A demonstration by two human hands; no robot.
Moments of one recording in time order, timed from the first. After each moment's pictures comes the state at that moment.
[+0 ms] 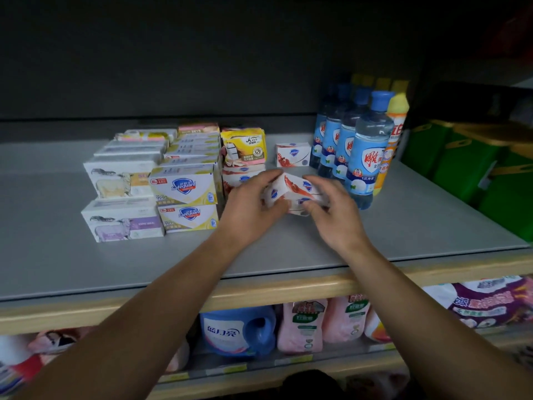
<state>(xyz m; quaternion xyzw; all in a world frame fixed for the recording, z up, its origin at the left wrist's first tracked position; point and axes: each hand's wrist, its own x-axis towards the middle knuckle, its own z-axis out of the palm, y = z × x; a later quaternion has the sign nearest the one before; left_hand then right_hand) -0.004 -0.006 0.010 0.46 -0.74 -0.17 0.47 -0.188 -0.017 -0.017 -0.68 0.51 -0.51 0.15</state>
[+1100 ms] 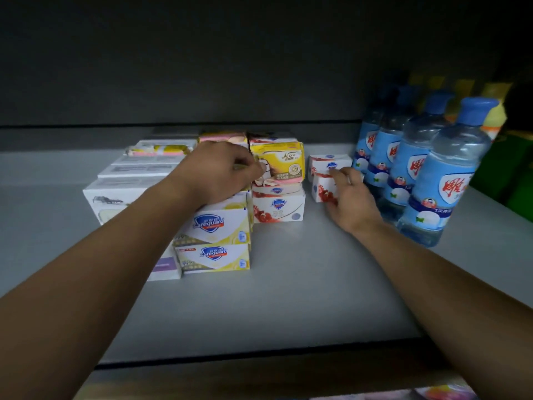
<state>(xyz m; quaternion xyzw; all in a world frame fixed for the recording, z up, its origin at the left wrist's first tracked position) 0.100 -0.090 0.091 0.57 -0.78 -0.01 0.25 -0.163 -0.165 -0.016 -0.72 0.65 -0.23 0.00</state>
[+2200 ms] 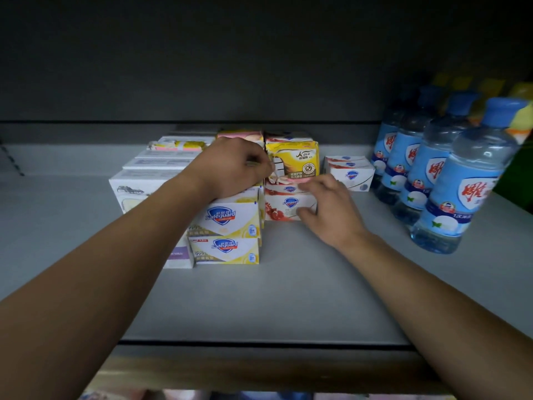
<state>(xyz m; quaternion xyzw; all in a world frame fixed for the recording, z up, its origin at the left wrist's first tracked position) 0.098 -0.086 0.093 0.56 -0.78 -0.02 0.26 -0.110 -0.126 -0.008 -0.80 0.52 -0.32 0.02</state>
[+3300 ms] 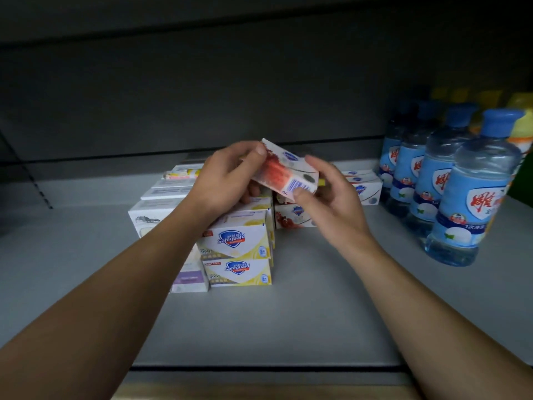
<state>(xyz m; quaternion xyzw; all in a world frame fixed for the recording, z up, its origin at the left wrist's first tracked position) 0.109 -0.084 0.093 0.48 -0.70 -0.20 0.49 -0.080 -0.096 0.031 -0.64 0.32 -0.60 0.36</state>
